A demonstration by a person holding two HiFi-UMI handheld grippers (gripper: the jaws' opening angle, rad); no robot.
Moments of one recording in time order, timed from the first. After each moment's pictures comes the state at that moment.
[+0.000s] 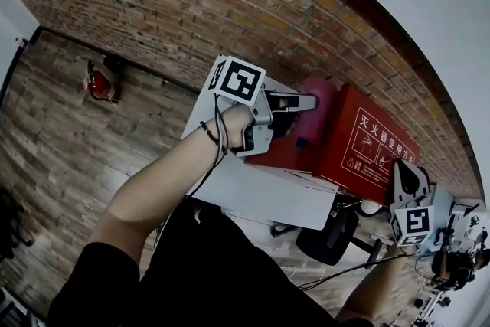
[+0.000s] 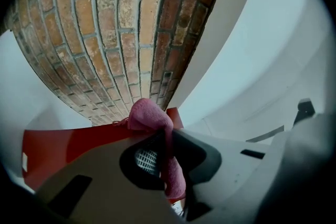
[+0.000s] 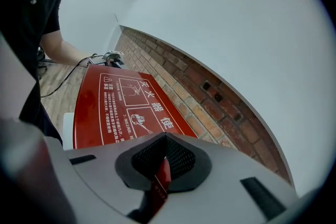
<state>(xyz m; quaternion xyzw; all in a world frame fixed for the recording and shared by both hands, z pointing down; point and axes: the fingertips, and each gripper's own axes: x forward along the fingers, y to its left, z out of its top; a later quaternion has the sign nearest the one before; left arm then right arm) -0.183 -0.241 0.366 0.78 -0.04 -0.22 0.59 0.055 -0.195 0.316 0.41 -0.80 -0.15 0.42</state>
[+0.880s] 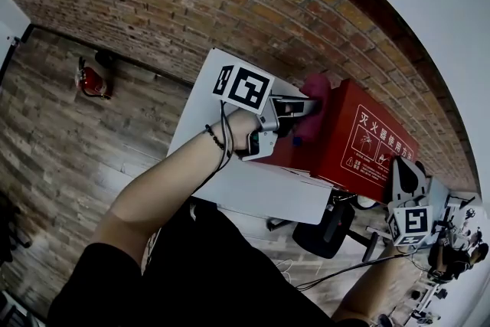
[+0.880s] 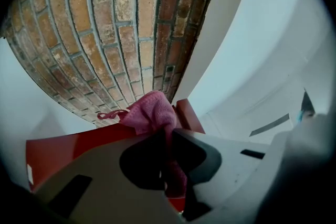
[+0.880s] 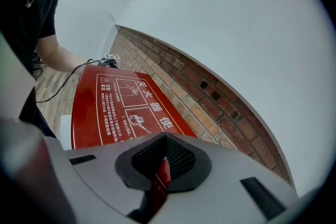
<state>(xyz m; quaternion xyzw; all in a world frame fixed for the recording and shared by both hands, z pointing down) -0.157 -0.242 0.381 0.80 -0.06 -0.20 0.56 0.057 -0.195 0.316 0.43 -0.79 -0.14 0.41</state>
